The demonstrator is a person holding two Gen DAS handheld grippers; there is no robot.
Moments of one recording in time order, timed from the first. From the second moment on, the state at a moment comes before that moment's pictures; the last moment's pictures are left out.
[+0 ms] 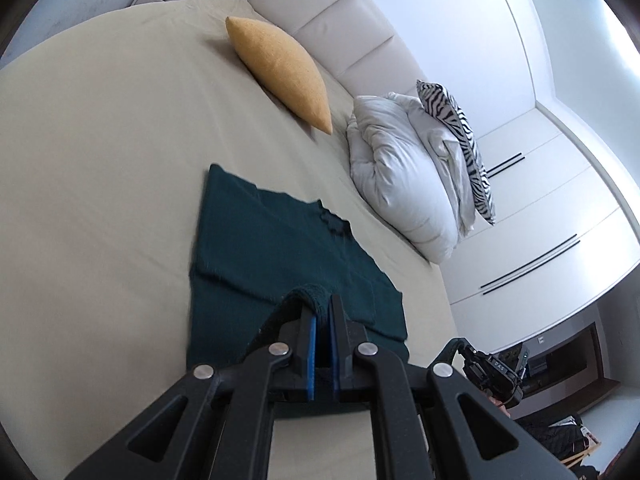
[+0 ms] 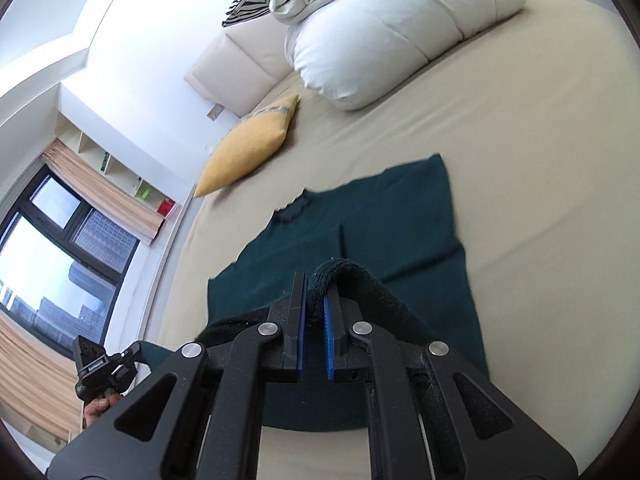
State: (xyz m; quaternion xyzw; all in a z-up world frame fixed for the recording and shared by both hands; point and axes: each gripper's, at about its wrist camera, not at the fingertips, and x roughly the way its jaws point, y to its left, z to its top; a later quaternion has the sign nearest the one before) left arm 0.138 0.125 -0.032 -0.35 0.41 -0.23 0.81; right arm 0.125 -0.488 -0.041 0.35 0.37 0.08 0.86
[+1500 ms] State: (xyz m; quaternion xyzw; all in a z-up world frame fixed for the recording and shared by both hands) left arm 0.340 0.100 -0.118 -0.30 0.47 -0.11 0.82; right arm 0.359 -0.545 -0.181 0.40 0.39 -0.03 0.83
